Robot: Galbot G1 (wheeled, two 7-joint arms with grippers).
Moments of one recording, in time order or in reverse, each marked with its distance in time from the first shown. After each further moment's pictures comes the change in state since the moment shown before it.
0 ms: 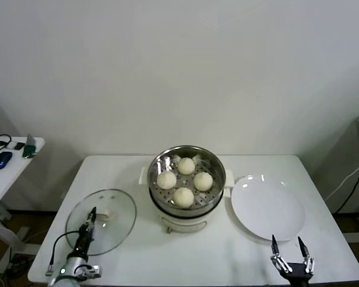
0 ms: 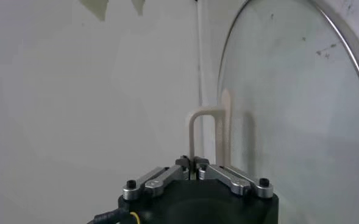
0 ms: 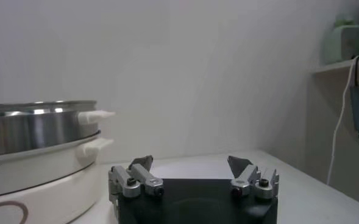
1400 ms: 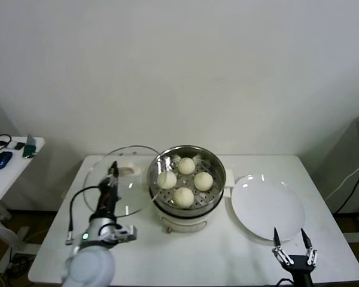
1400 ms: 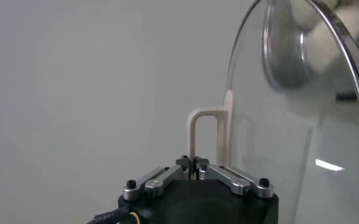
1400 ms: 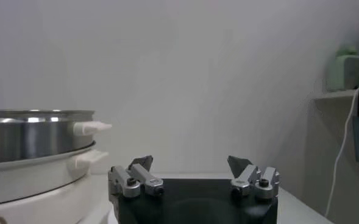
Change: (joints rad) left arm -0.041 0.146 0.400 -0.752 -0.149 0.624 0.496; right arm 0.034 0.002 0.016 0.012 -0.088 0.006 0.039
